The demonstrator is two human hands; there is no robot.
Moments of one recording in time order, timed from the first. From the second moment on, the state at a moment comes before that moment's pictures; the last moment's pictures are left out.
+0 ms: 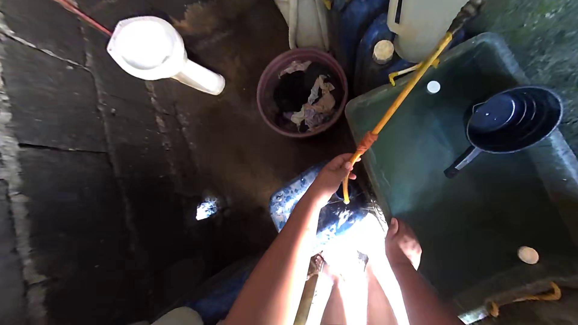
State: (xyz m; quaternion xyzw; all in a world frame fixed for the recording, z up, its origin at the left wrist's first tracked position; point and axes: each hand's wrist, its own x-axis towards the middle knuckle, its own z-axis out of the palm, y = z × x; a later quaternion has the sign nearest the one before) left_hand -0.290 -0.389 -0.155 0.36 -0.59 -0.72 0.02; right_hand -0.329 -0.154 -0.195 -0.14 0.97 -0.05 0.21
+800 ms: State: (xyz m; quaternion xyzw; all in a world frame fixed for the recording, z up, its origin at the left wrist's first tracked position) left_hand -0.305 -0.384 -0.172 0.31 -0.74 -0.58 -0.08; right_hand -0.328 -0.152 -0.199 -0.15 0.97 -0.08 0.18
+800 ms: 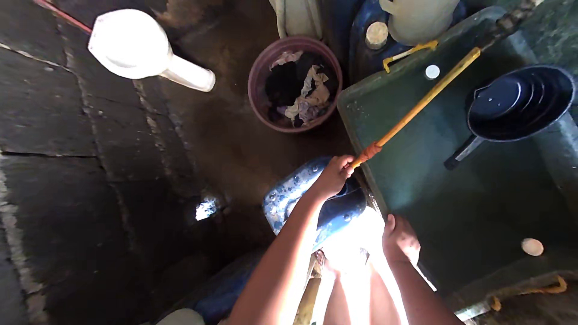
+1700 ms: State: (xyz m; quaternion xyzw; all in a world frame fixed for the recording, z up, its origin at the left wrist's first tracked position) left_hand -0.280 -0.391 -0.177 0.34 -0.71 -0.61 -0.03; right_hand -0.326 -0.156 -0.197 -0.15 0.97 -0.06 0.17
